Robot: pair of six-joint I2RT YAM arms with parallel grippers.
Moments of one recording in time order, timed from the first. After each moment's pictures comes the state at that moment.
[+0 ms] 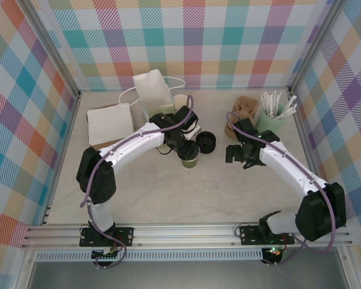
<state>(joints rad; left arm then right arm) -0.77 1.85 1.65 -1.00 0.04 -0.11 0.41 1.33 1.05 -1.01 0.21 0.46</state>
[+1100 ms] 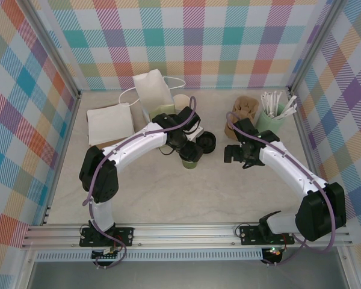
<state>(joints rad) -0.78 1.88 1.67 -1.00 0.06 -0.11 0.41 1.33 1.05 -0.99 0.16 0.46</state>
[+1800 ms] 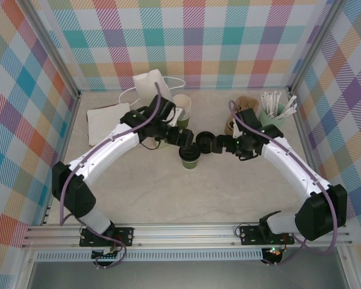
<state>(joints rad) -0.63 1.61 1.53 -0.86 0.21 -0.33 0.41 1.35 1.18 -0.92 -0.20 0.46</state>
